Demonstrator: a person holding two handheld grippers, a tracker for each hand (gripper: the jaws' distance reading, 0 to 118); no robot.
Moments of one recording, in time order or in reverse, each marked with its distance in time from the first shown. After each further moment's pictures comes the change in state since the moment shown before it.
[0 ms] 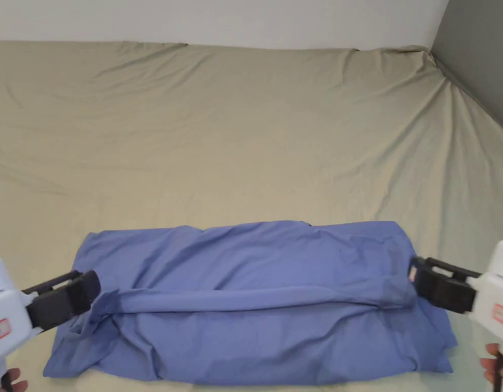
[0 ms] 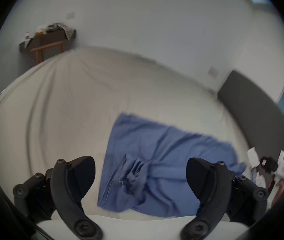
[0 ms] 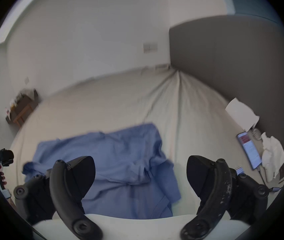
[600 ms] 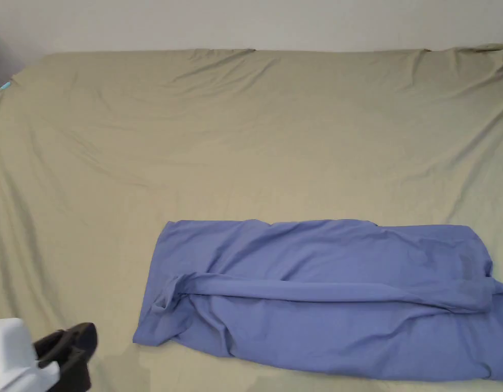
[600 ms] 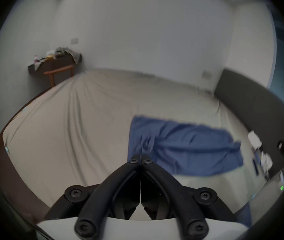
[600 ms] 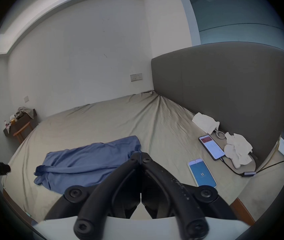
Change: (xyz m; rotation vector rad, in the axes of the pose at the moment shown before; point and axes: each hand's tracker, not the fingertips) left arm -0.001 -0.056 0.102 -0.070 0.092 -0.210; right arm -0.004 -0.035 0.161 0.133 -0.108 -0.035
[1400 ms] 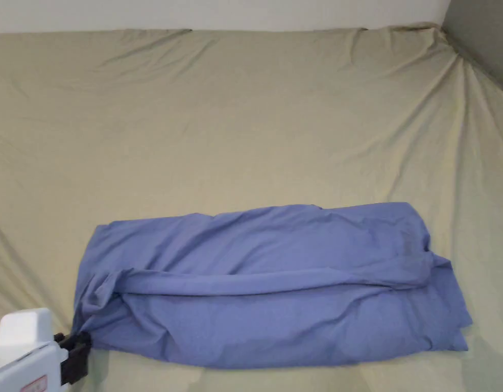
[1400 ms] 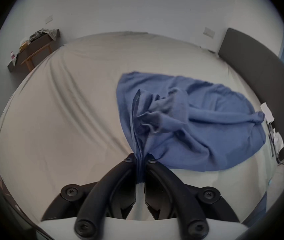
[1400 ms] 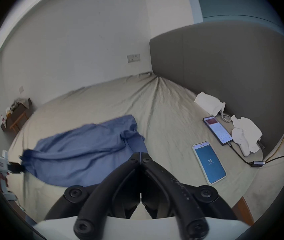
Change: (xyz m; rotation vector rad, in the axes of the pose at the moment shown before) left arm -0.002 0.005 -0.124 -0.188 -0.017 -0.040; right arm 0.010 -0.031 -0.082 -0.193 -0.009 0.021
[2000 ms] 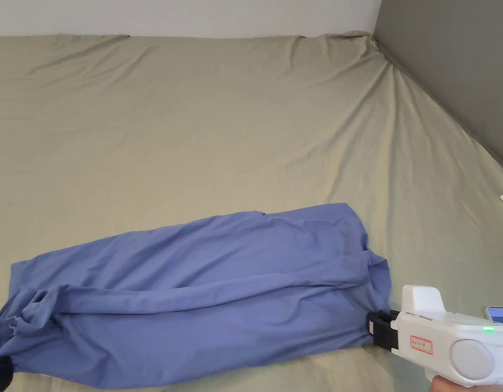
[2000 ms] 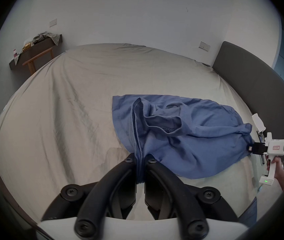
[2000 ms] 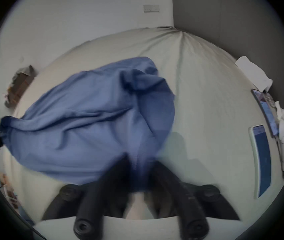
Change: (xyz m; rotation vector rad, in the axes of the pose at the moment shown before) left arm 0.017 0.011 0.032 0.055 -0.045 0.025; right arm 0.001 -0.028 -0.152 -0.330 0.192 0.080
